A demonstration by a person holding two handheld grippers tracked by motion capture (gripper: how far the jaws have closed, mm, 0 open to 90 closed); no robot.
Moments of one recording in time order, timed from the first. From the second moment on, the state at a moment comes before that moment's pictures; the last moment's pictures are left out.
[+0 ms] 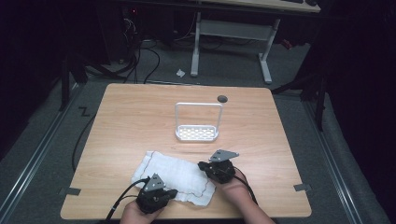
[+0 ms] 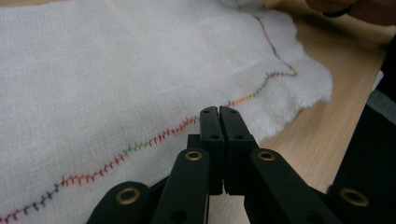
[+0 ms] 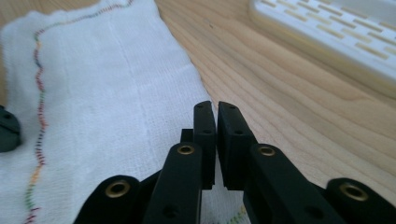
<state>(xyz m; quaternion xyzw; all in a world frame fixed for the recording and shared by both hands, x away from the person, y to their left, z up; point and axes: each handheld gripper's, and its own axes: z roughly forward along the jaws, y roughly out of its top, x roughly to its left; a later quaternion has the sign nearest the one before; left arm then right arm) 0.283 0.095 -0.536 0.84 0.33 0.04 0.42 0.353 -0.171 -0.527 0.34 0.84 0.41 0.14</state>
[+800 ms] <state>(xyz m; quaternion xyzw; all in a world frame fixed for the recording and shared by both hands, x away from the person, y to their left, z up) 0.337 0.070 -0.538 0.84 0.34 0.05 0.43 0.295 -0.217 -0.533 0.38 0.83 0.40 0.13</state>
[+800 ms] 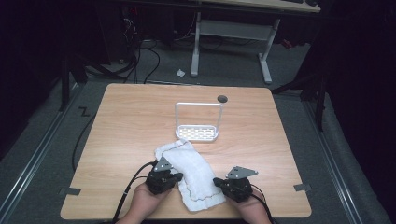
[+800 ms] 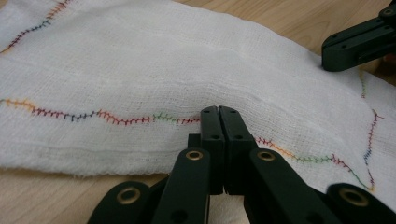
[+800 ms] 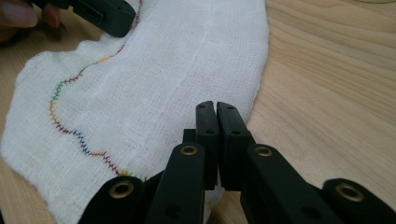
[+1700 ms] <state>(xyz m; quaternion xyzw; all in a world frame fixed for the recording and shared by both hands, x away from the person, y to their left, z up) 0.308 0.084 -0.536 0.85 0.32 0.02 0.42 0.305 -0.195 -0.534 0.38 0.83 0.38 0.13</state>
